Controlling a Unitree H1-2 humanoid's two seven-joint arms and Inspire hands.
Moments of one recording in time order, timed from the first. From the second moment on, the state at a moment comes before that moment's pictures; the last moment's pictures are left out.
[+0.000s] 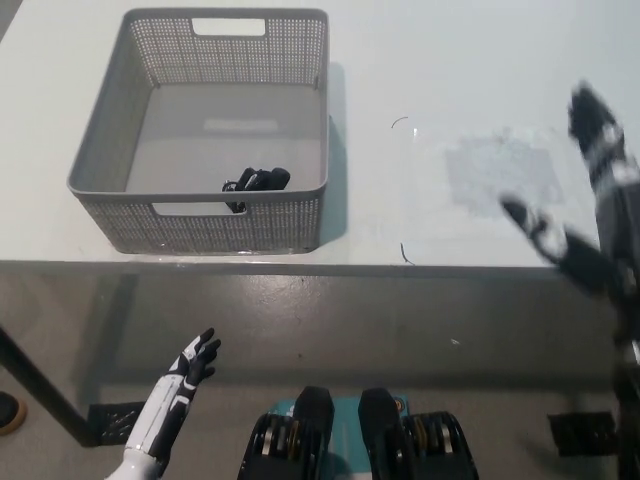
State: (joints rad) left_arm 0.00 0.15 -0.05 0.14 0.08 -0.21 -0.10; right_arm -0.19 -0.14 -0.02 -0.36 -0.02 0.02 0.03
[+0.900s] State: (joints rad) left_arm -0.01 0.17 -0.04 0.16 0.05 -0.22 -0.10; right_arm 0.02 -0.09 0.02 0.12 0.22 -0.09 0.18
